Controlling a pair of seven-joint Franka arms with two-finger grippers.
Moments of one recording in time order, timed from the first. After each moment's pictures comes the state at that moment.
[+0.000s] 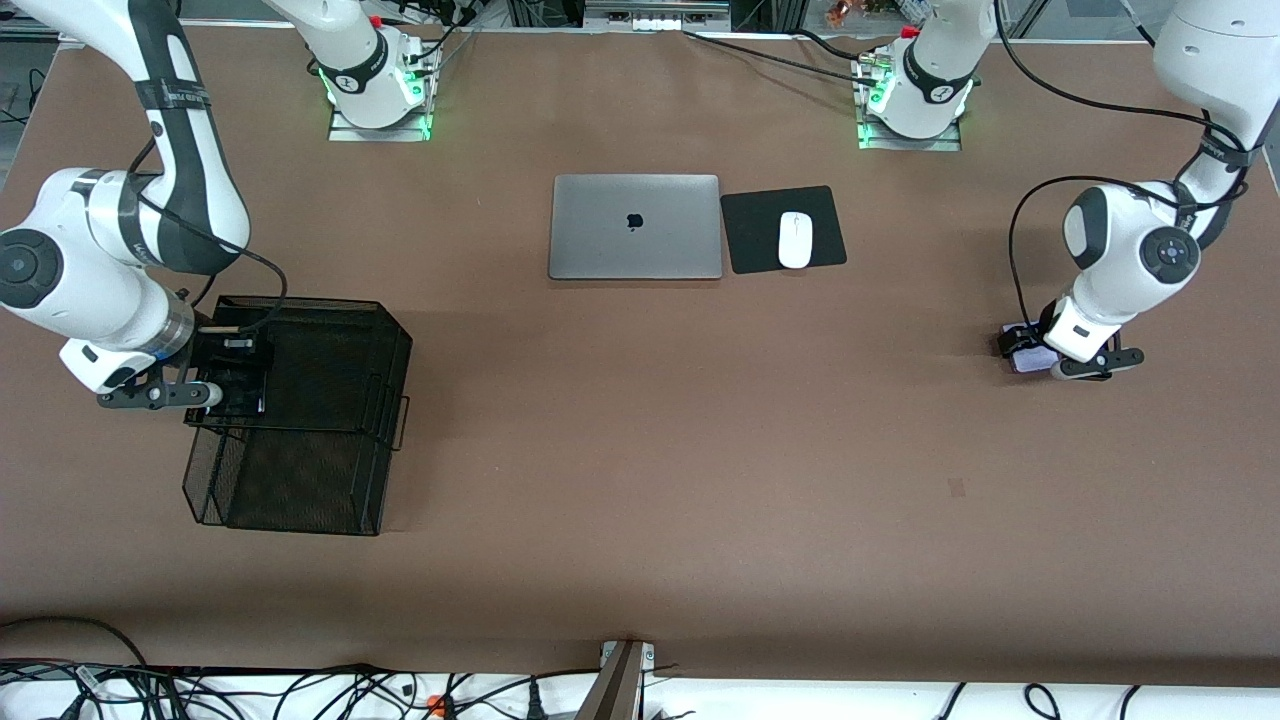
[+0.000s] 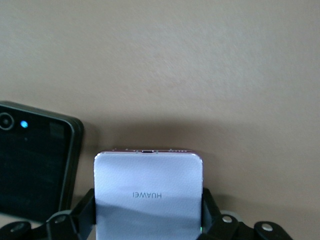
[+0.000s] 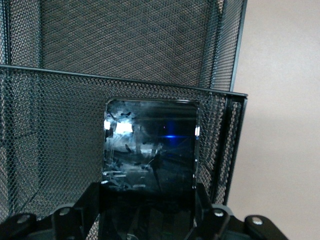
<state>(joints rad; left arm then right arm) 0.42 0.40 -0.15 -2.28 0.27 2.59 -0.13 0.15 0.30 -0.20 -1.94 -0.02 2.20 -0.10</state>
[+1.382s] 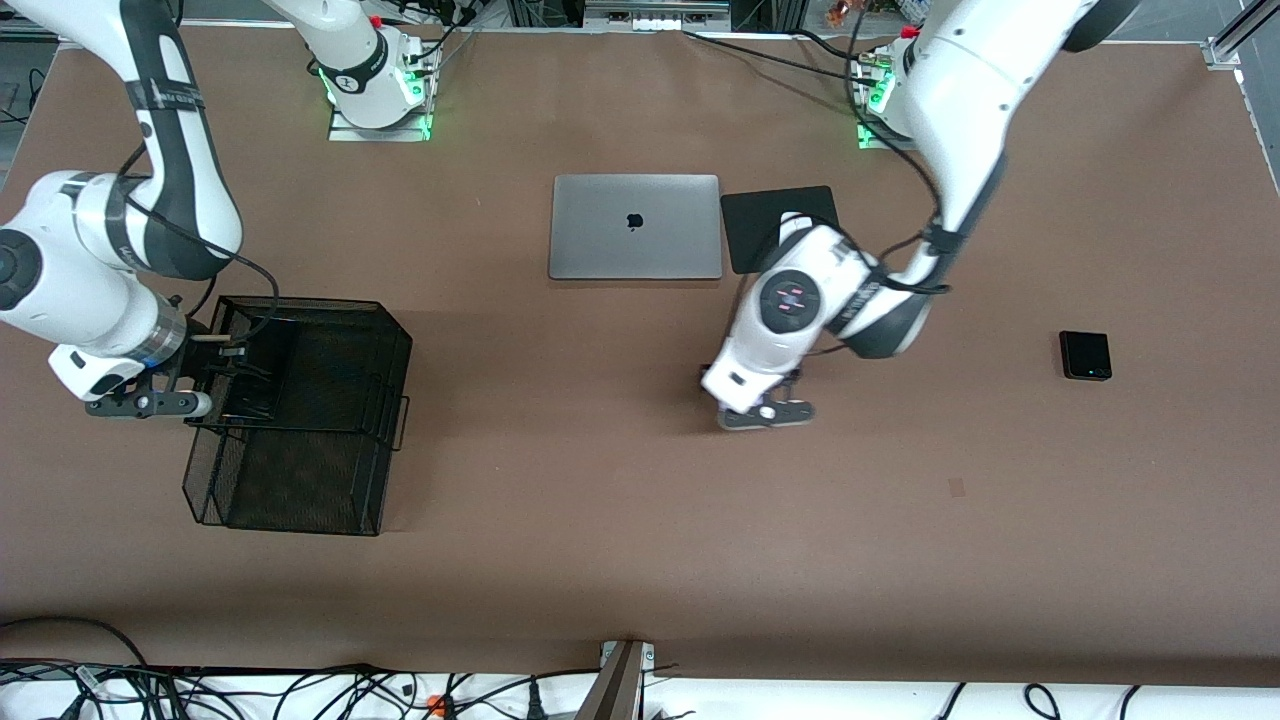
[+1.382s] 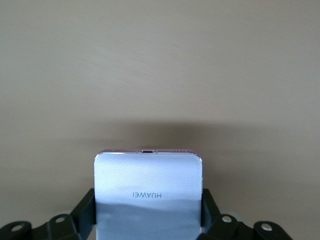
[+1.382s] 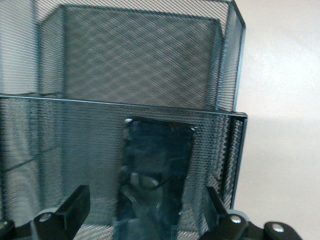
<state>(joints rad) -0.31 0.75 -0.34 -1.53 0.24 2.24 -0.83 0.15 0.31 -0.20 -1.82 0.05 2.10 -0.10</state>
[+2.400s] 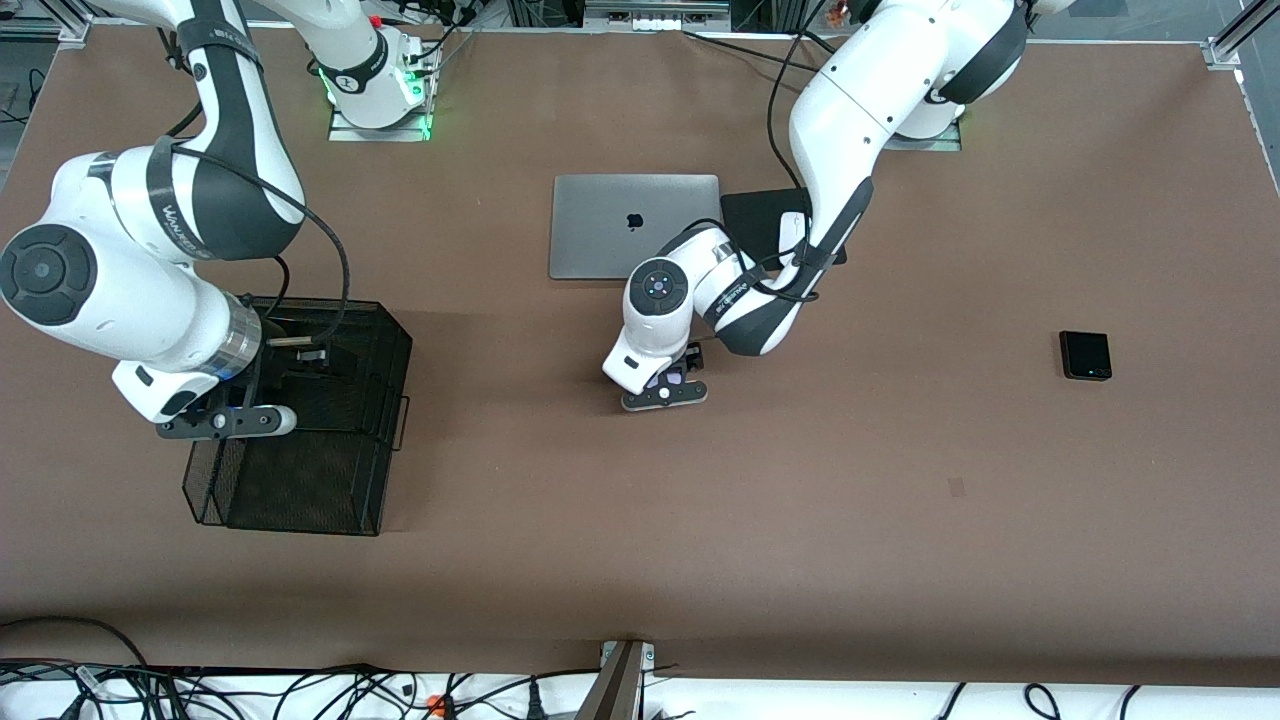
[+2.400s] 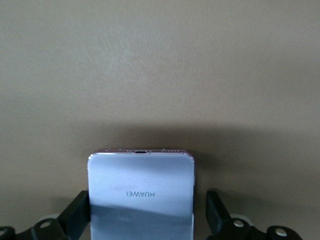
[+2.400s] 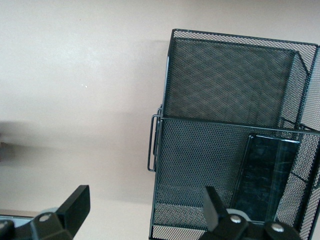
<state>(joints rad) -0.54 0.97 -0.26 -1.28 0.24 2.21 -1.01 0.34 0.41 -0.19 -1.45 0.11 1.80 0.07</state>
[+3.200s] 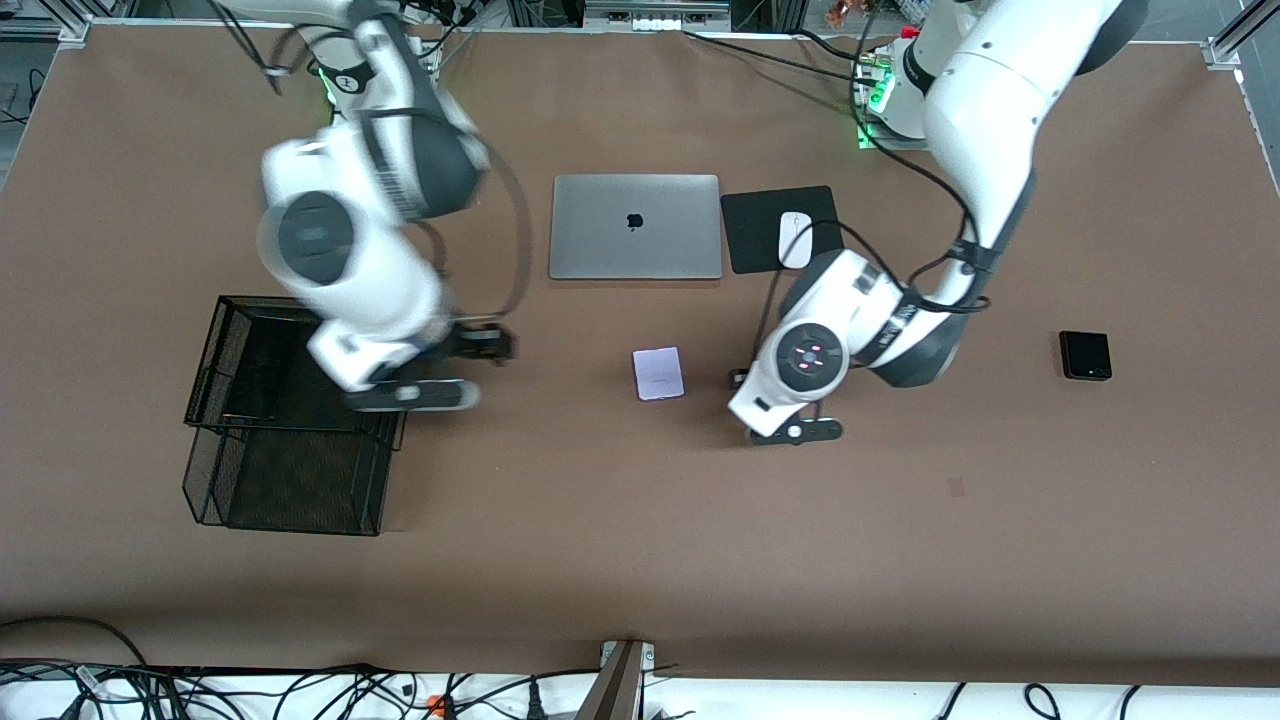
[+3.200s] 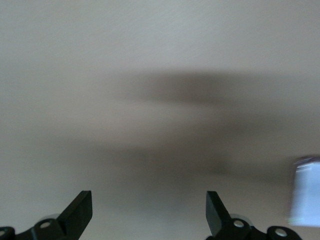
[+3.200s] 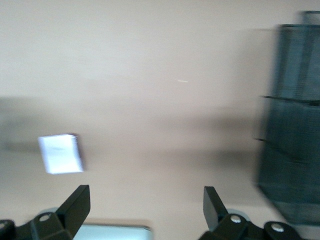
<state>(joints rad) -0.14 0.73 -0.37 -1.49 0.24 1.87 -0.60 0.66 0.57 -0.18 -1.29 0.14 1.88 0.46</state>
